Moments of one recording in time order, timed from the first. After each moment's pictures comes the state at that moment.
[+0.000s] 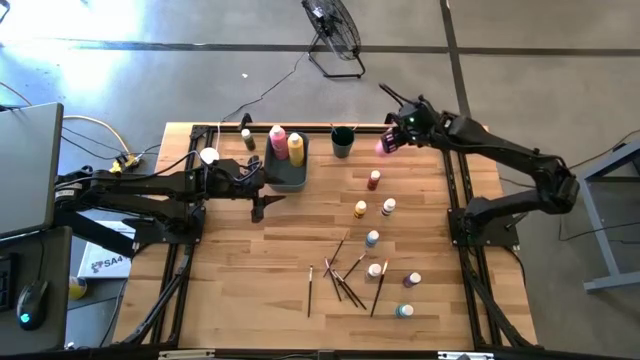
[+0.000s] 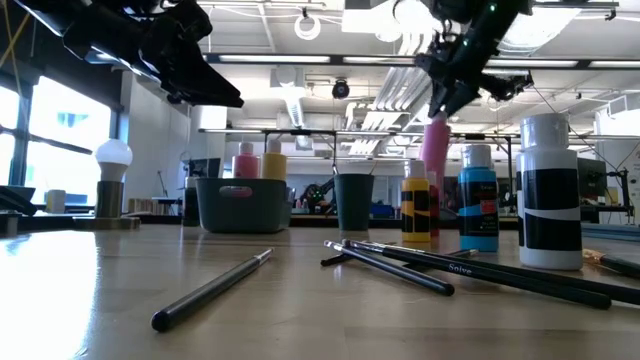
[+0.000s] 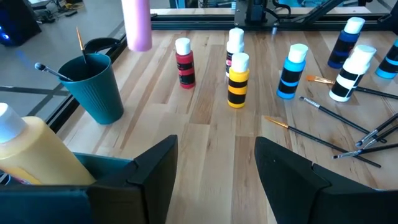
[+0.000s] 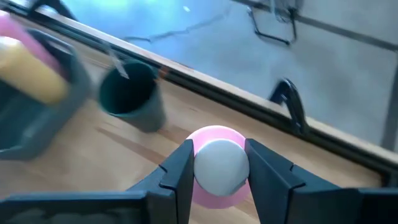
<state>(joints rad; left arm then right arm) 0.18 0.91 0.52 0.06 -0.02 0.07 -0.58 1.25 1.13 -0.69 0.30 0.43</state>
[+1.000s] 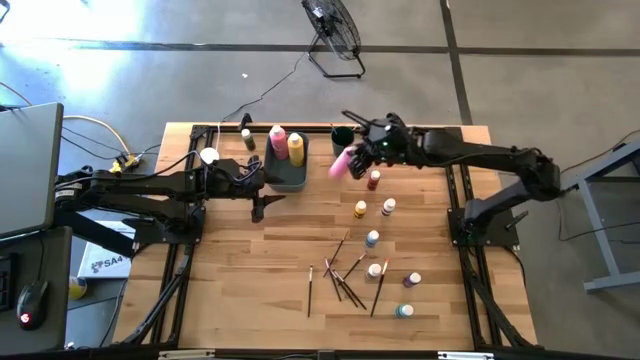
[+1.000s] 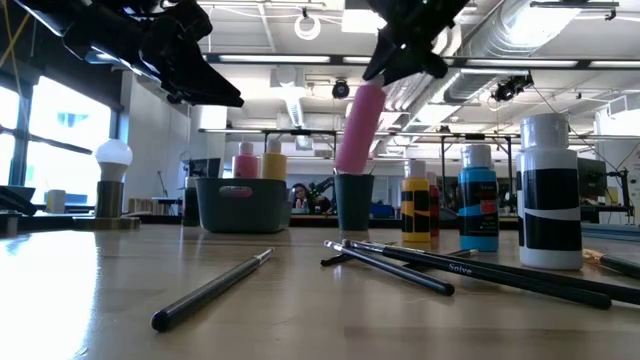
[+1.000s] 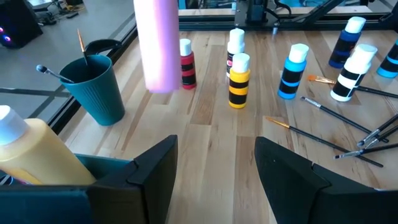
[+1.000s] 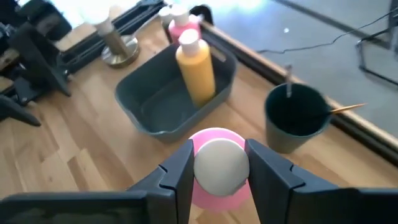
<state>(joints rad) 0.18 0.91 0.52 0.06 -0.02 0.08 -0.28 1.42 1.27 -0.51 0.21 0.44</state>
